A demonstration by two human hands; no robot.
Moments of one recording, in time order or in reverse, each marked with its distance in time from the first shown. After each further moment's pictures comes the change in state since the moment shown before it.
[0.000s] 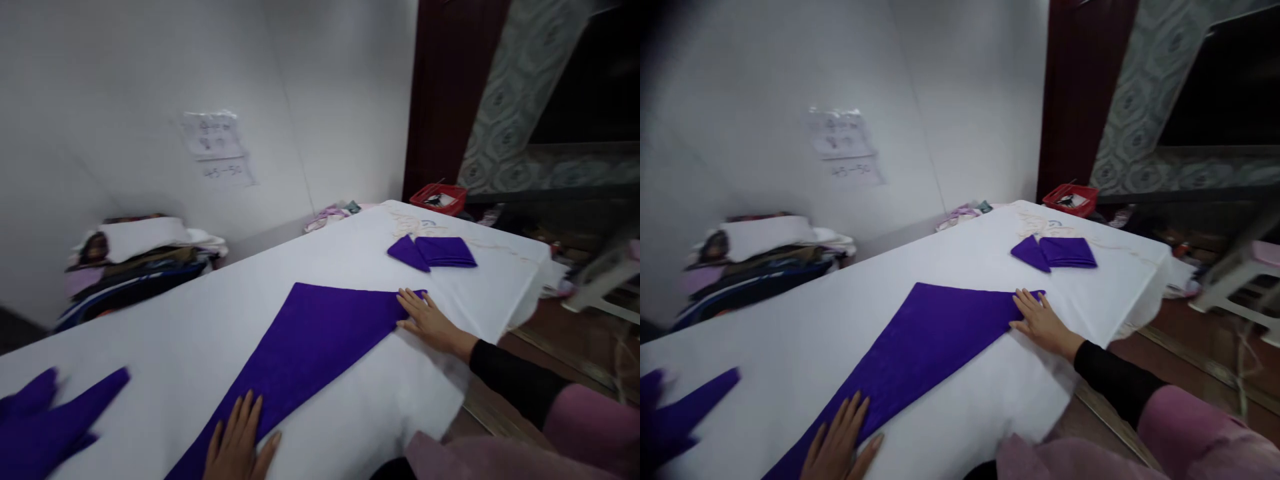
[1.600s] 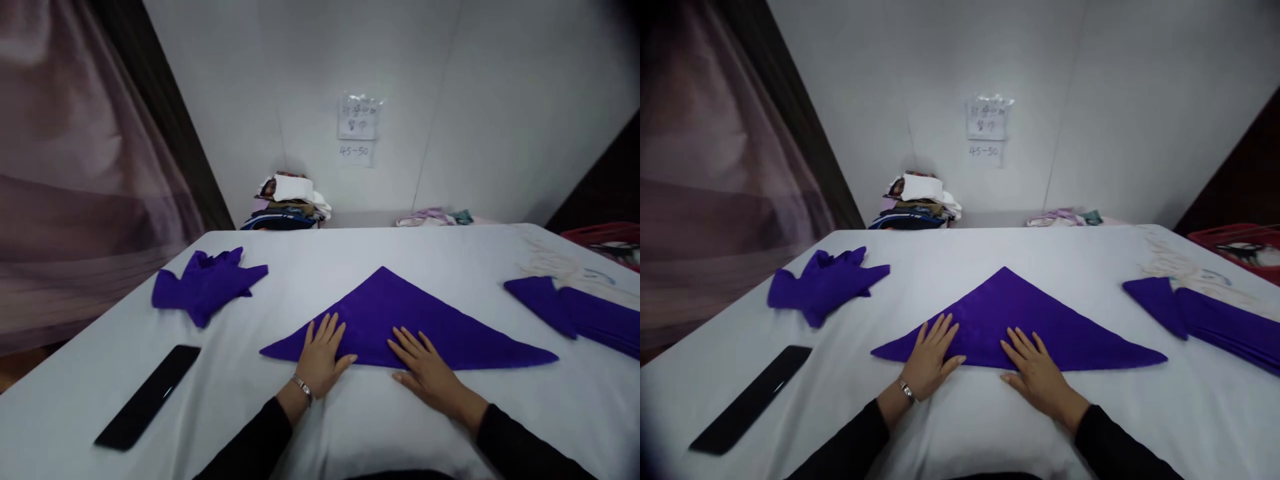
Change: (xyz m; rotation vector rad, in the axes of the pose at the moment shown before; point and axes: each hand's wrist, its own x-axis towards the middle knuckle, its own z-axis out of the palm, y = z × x) left_hand 0.024 0.043 -0.053 -0.199 -0.035 -0.184; right_hand 0.032 -0.148 0.034 0.156 -0.236 -0.623
